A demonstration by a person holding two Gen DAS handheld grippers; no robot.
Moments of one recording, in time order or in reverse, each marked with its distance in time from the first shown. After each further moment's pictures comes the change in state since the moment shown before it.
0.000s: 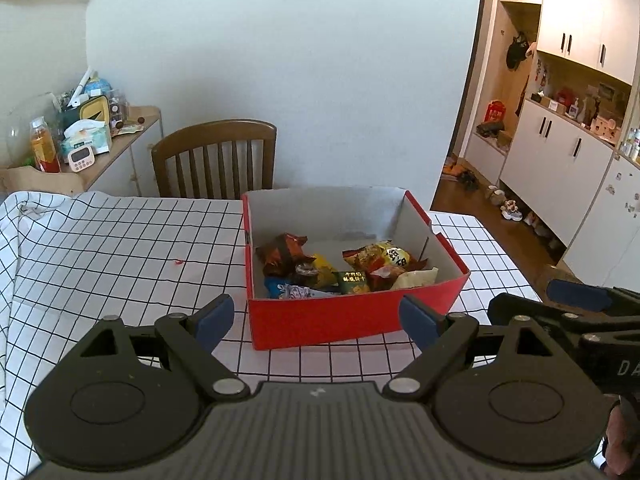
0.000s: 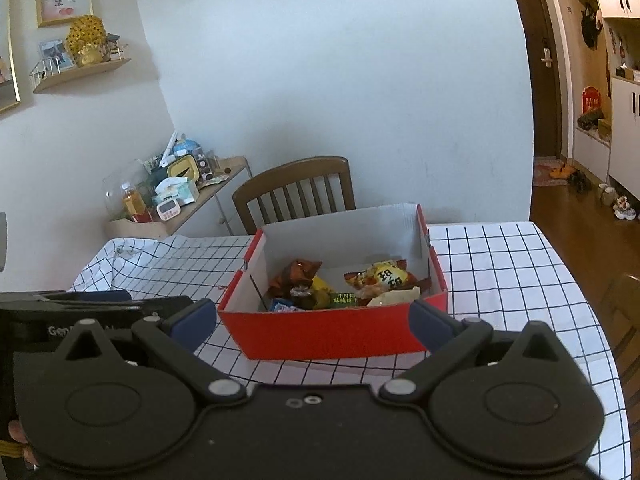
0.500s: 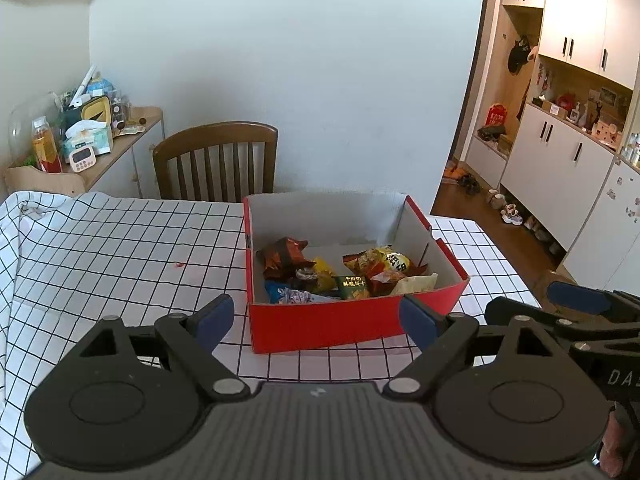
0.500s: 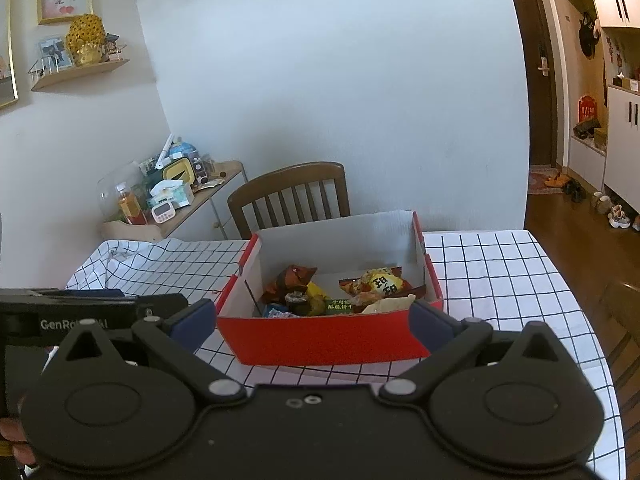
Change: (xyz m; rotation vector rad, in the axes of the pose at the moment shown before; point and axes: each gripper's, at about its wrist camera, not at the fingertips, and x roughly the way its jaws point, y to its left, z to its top) left arm -0.001 0.000 0.004 -0.007 -0.009 -0.003; right arm -0.001 0.004 0.000 -0.019 -0.020 -0.020
